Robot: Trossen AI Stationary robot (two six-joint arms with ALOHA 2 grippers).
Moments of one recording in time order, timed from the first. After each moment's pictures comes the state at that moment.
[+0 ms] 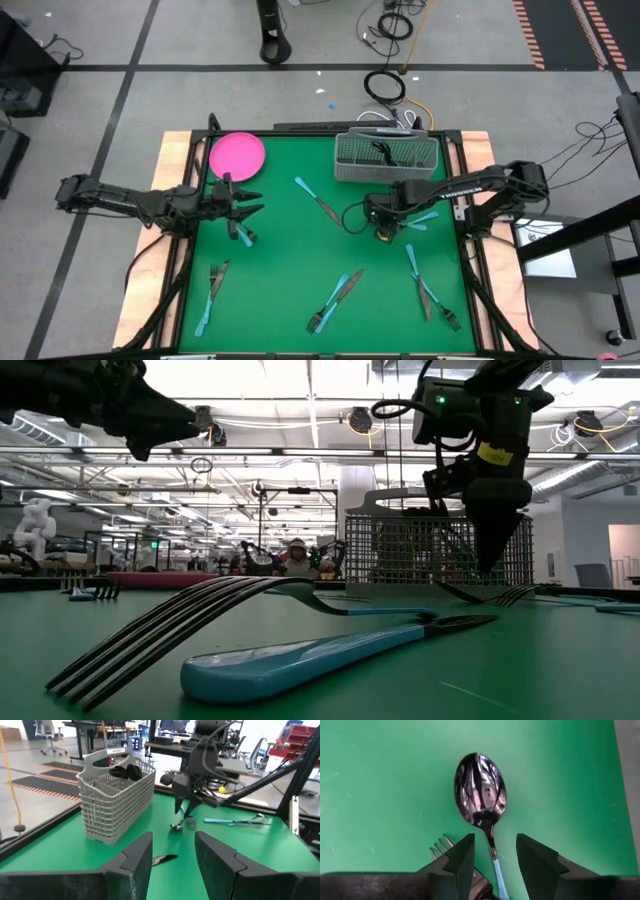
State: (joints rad) left arm -0.13 0.53 0.27 0.15 -0.32 -0.14; right arm -0.03 1.53 0.92 -0.81 0.13 0.41
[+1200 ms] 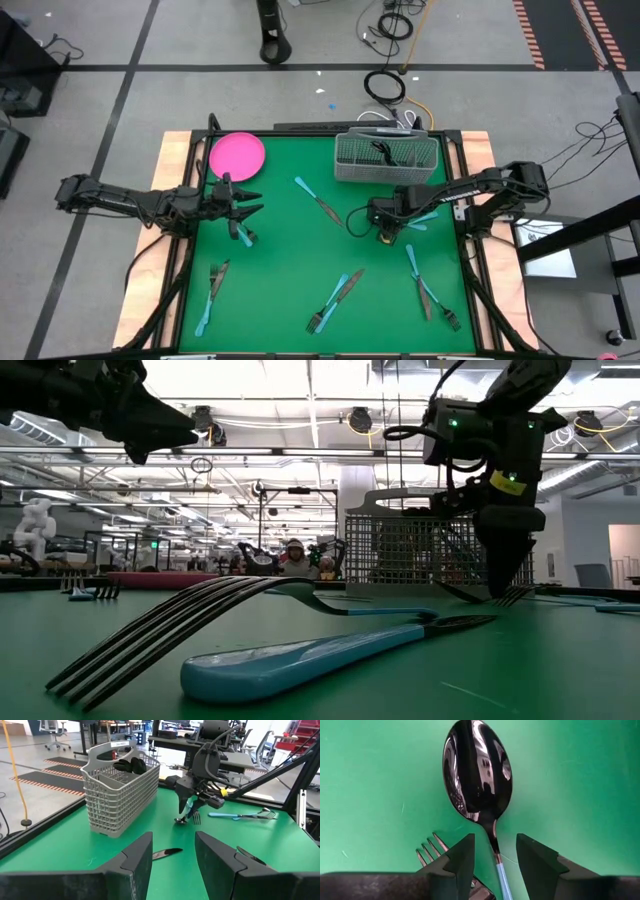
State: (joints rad) left arm -0.13 0.53 0.27 0.12 -0.33 -0.15; right arm -0.03 1.54 0.79 -0.68 0.13 0.43
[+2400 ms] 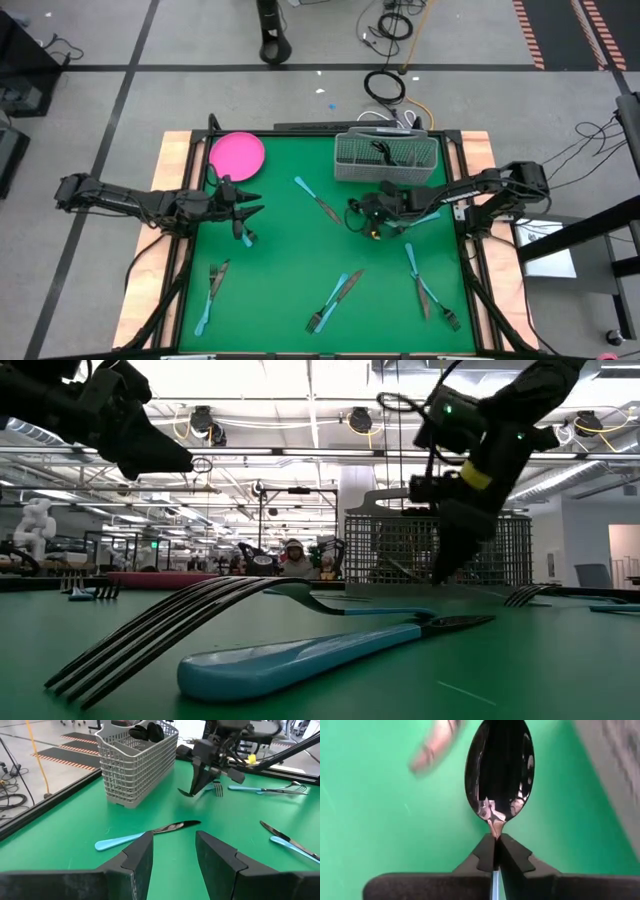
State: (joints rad) left arm -0.13 0.57 0.27 0.00 -0.39 -0.20; right arm -0.04 1.54 0.72 -0.23 0.23 0.31
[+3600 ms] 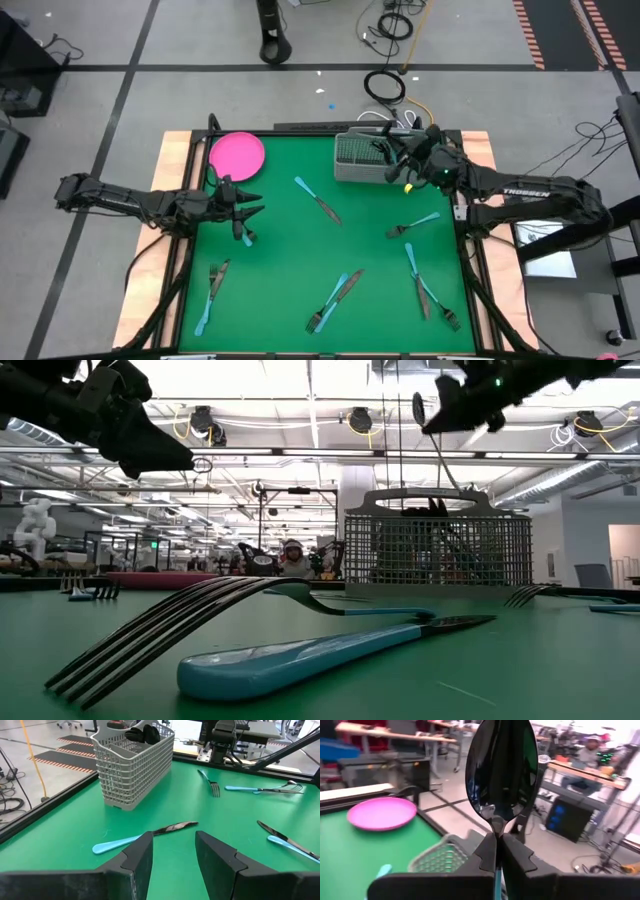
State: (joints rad) left arm -0.13 0.57 0.27 0.01 -0.37 -0.18; right arm -0.24 0.92 0.66 0.11 0.61 -0.04
